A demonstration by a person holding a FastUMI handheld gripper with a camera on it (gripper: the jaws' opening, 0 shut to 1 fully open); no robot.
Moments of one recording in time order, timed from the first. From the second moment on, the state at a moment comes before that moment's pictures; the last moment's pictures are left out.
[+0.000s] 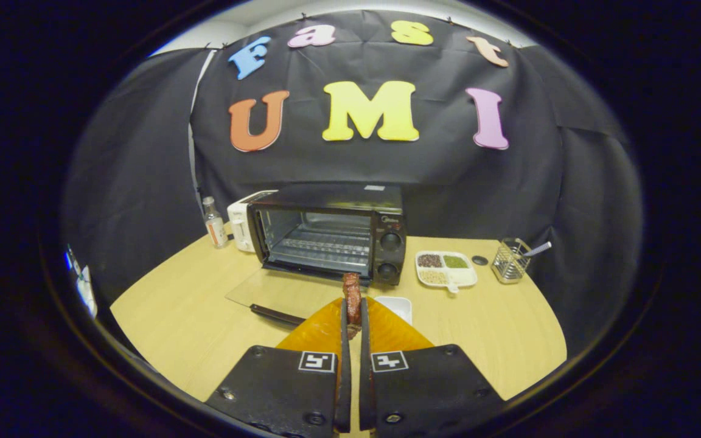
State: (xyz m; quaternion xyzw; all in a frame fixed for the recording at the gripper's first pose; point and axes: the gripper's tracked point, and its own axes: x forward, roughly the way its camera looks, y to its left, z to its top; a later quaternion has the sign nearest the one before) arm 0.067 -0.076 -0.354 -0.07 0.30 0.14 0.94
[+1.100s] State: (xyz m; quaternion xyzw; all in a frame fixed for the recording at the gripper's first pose) arm 0.206 0.077 -0.441 0.38 0.32 0.12 0.86
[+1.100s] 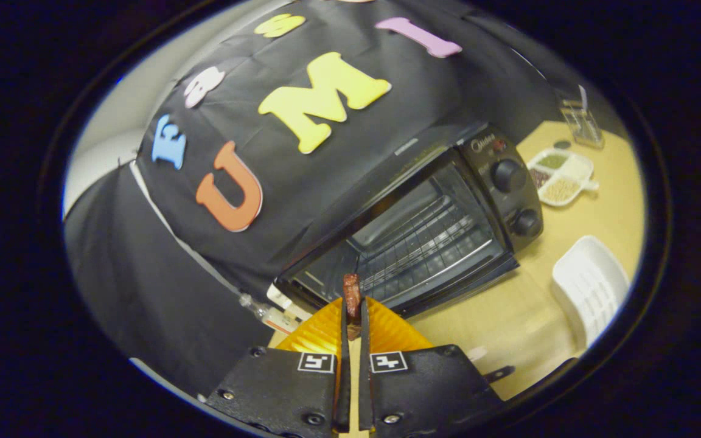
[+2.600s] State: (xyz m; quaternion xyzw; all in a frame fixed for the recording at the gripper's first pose) arm 0.197 0.024 -0.427 0.03 0.24 0.04 0.97
